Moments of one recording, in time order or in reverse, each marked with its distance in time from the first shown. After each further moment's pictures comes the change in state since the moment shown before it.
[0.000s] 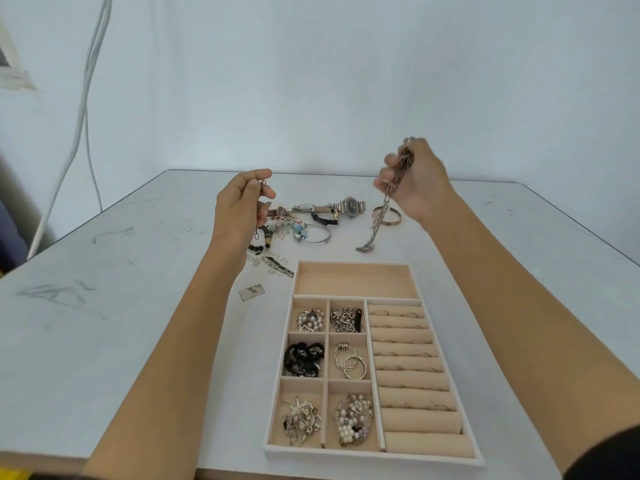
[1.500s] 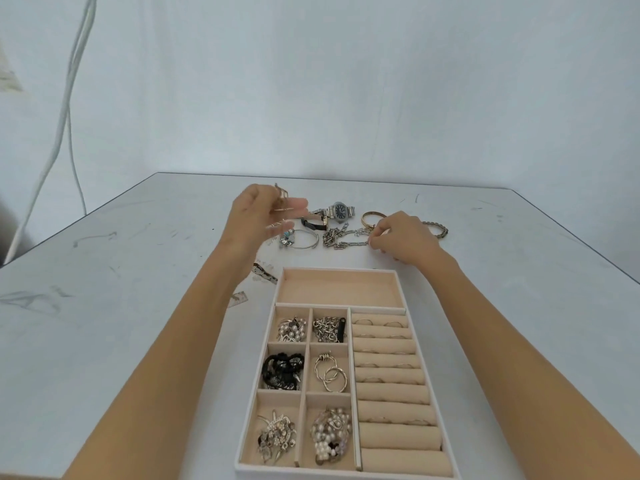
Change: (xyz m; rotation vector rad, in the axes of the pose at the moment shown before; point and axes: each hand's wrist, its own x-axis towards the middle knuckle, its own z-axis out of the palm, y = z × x) left_hand -0.006 0.003 0.029 -0.128 -0.176 -0.148; right_hand -0.011 0.036 -0.060 -1.596 0.008 -0.030
